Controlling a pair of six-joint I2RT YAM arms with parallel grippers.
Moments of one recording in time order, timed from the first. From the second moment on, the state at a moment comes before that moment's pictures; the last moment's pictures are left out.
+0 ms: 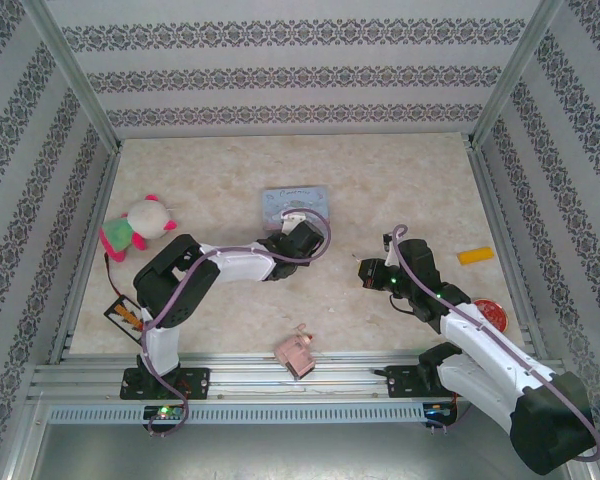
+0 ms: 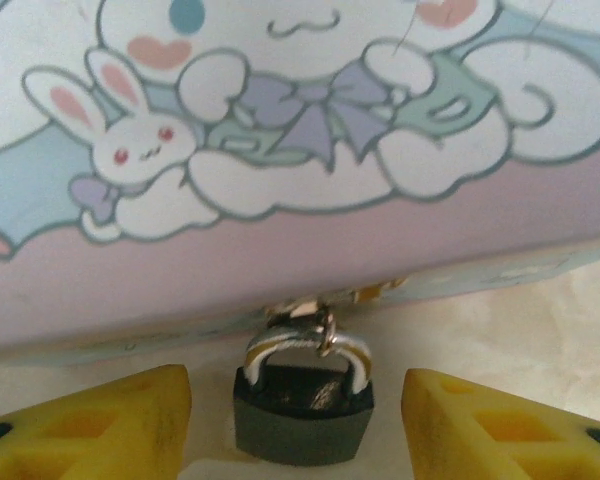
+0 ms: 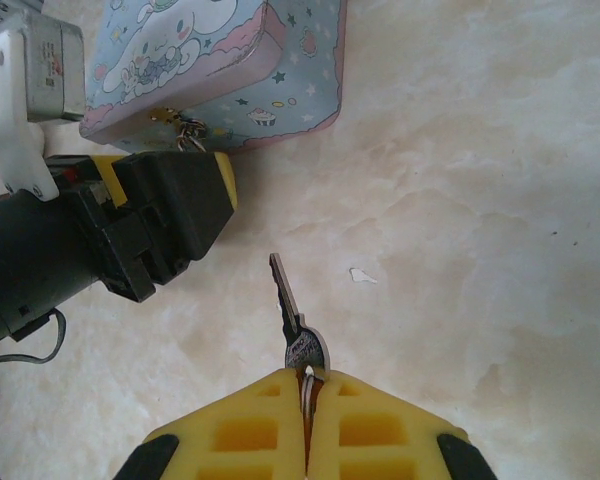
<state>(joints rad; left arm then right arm) -0.80 1.94 1.13 -0.13 -0.47 -0.58 0.39 0.88 0.41 -0.20 -0.28 0.63</state>
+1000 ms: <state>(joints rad) -0.79 2.00 1.15 -0.12 -0.49 -0.58 0.37 0.87 0.41 -0.18 -0.30 0.65</state>
